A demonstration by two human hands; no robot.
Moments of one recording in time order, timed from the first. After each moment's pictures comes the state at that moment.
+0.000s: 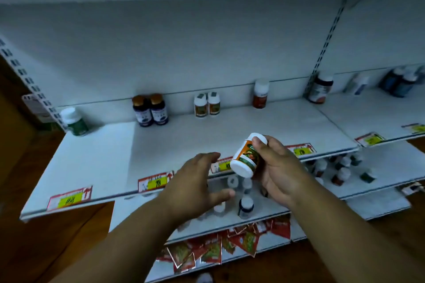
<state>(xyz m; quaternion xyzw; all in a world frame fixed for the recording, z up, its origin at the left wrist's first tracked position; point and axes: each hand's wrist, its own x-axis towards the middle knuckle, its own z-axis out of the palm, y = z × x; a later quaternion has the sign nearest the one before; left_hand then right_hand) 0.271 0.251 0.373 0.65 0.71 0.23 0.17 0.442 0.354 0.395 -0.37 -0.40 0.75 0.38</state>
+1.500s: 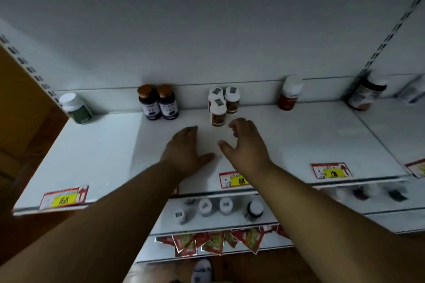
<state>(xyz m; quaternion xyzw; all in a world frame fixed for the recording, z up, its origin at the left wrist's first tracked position) 0.175 0.368 0.325 0.51 0.83 0.14 0.15 0.330 0.456 0.334 -0.40 -0.84 0.28 0.25</state>
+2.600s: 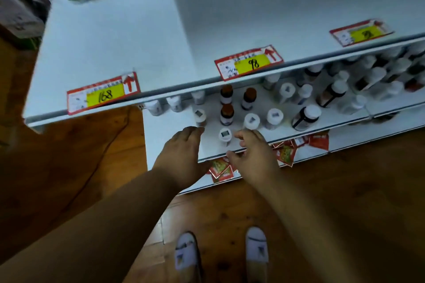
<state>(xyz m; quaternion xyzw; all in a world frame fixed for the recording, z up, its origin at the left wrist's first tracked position) 0.093 0.140 0.138 0.61 0.77 0.05 0.19 0.264 0.212 0.117 -0.53 -0.75 0.37 0.12</state>
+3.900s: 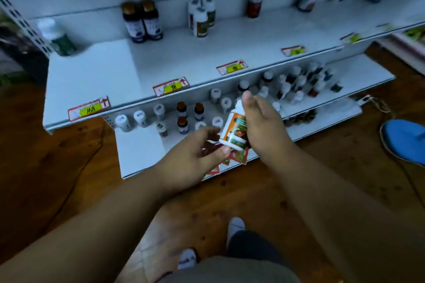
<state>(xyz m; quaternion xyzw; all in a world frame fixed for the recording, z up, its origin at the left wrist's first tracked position) 0.252 0.083 0.331 0.57 0.60 0.29 0.48 0.410 0.163 0.355 -0.56 -0.61 0.46 0.33</state>
